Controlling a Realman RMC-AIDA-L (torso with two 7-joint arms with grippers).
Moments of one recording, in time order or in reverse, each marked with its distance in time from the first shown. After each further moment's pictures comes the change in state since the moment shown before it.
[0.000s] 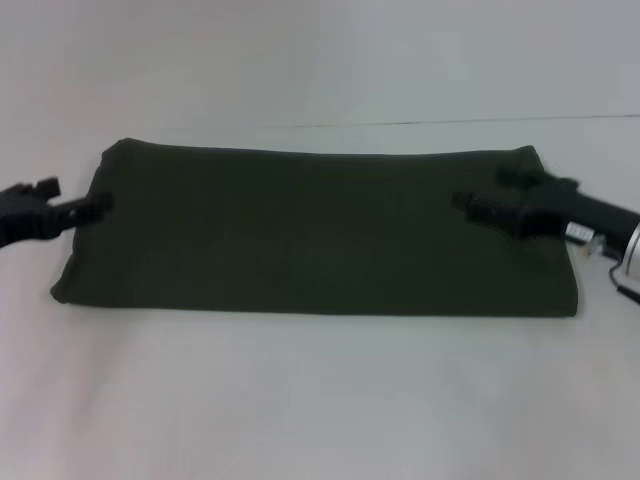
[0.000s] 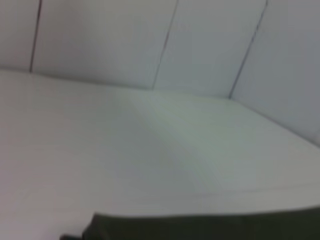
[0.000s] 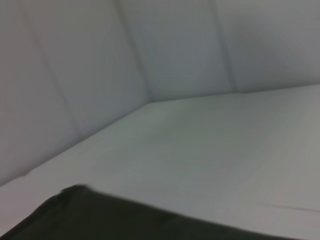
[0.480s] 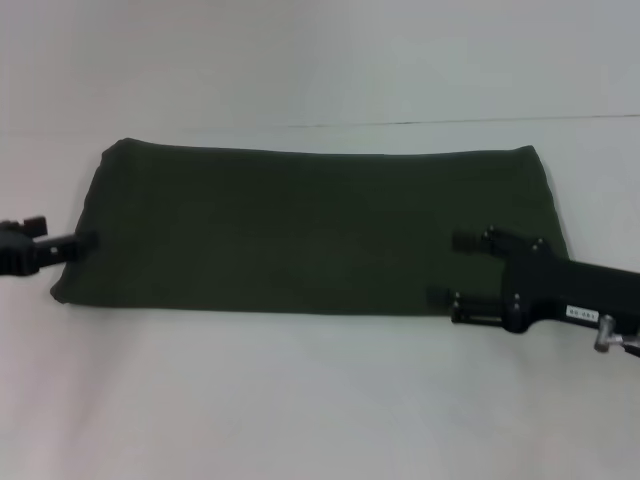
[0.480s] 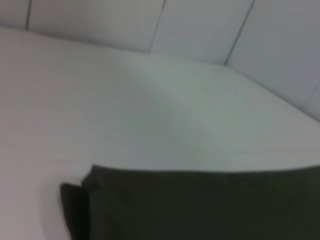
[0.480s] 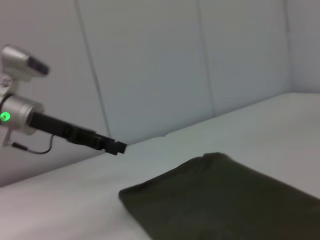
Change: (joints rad) left arm 0.036 -0.006 -0.022 0.139 0.142 0.151 -0.136; right arm -0.110 -0.002 -0.203 -0.107 -0.001 -0.321 -0.092
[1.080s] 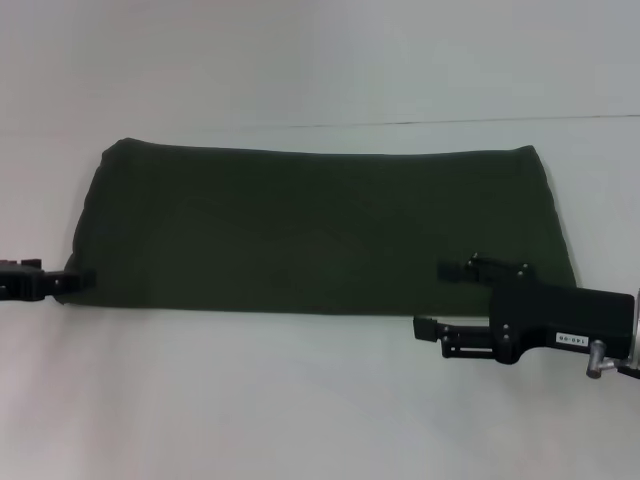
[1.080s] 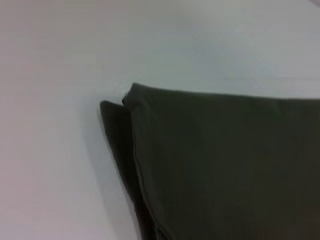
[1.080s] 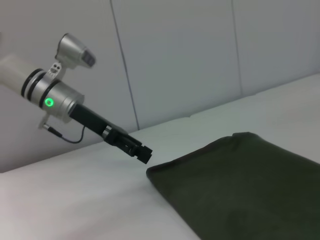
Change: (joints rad) left arm -0.037 -0.001 0.089 0.006 0.214 -0.120 -0.178; right arm -0.013 0.000 -0.085 -0.006 -0.001 -0.010 0.005
